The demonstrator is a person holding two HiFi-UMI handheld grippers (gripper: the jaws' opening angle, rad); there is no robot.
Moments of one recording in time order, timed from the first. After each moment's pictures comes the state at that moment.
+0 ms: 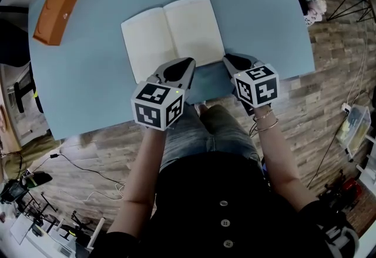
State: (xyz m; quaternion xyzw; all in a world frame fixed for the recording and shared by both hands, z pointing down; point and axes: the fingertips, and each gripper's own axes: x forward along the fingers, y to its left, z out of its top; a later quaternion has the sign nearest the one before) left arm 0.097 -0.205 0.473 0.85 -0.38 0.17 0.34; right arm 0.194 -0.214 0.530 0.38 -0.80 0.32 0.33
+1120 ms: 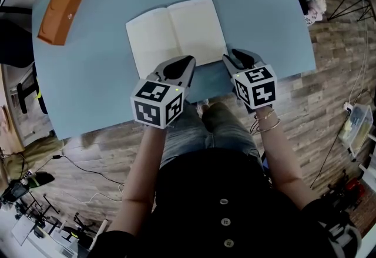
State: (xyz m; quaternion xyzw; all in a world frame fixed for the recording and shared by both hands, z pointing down) left arm 0.088 -0.205 0.460 0.85 -0.38 0.17 0.33; right arm 0.191 -0.218 0.515 0.41 -0.81 0.26 0.33
